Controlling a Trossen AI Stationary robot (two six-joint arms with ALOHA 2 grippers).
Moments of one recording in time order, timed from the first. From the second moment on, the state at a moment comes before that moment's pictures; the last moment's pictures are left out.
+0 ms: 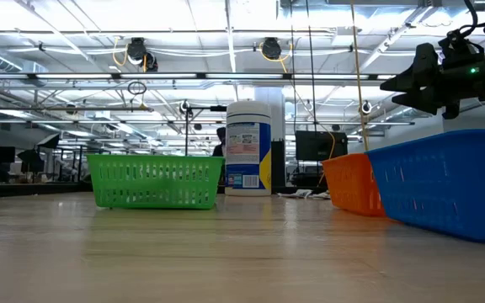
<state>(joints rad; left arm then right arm) -0.90 1.64 0.86 -0.71 0.19 -2.30 -0.21 0.02 0.02 0.13 0.63 0.19</state>
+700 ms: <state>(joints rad) -0.90 1.36 0.86 -0.86 0.10 -2.24 -0.21 0.02 0.02 0.13 0.63 0.19</state>
